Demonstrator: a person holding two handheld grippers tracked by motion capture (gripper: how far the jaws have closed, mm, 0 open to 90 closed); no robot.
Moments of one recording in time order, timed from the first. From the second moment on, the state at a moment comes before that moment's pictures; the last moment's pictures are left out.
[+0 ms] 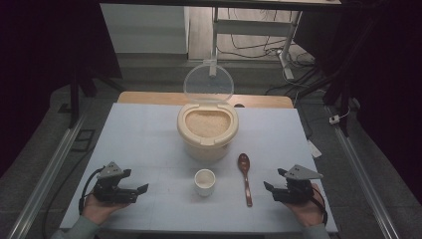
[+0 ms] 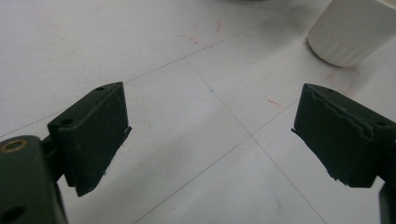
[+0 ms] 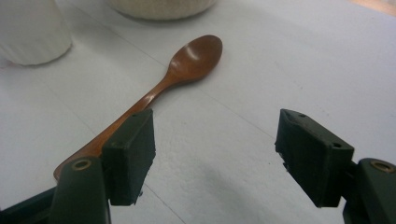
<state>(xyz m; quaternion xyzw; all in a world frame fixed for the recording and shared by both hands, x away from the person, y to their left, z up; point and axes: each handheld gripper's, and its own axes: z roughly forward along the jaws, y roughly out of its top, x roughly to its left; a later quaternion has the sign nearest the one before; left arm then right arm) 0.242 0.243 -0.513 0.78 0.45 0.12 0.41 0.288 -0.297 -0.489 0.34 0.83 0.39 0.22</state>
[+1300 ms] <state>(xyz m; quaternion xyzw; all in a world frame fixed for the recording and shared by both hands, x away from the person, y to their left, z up) 0.242 0.242 -0.517 0.79 0.45 0.11 0.40 0.298 -0.210 -0.463 0.40 0.86 0.28 0.14</state>
